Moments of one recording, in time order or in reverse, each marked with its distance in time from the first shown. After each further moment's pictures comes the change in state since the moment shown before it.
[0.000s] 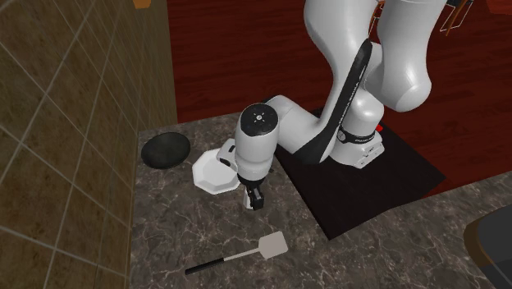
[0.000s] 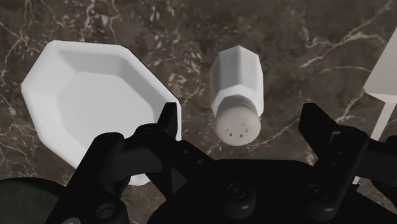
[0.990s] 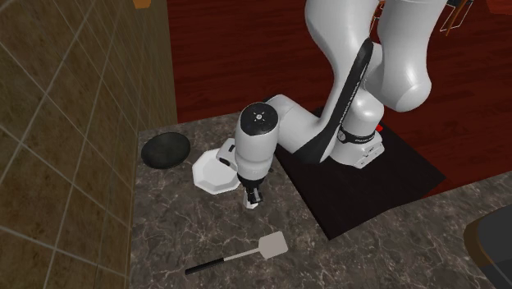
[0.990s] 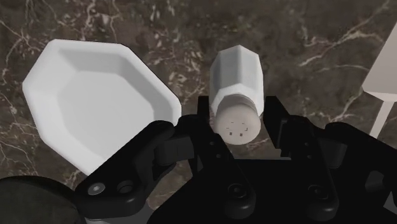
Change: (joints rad) arm 0.000 -0.007 0.002 0.001 0.007 -0.006 -0.005
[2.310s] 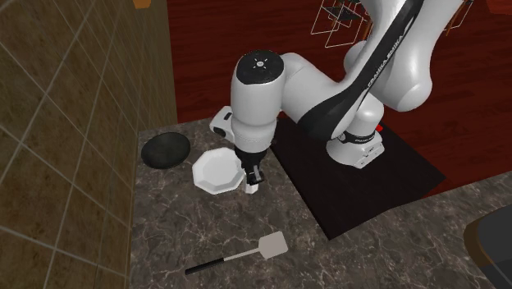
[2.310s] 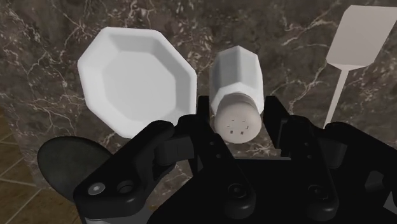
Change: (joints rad) arm 0.031 -0.282 0.005 0.028 0.203 -0.293 -0.175
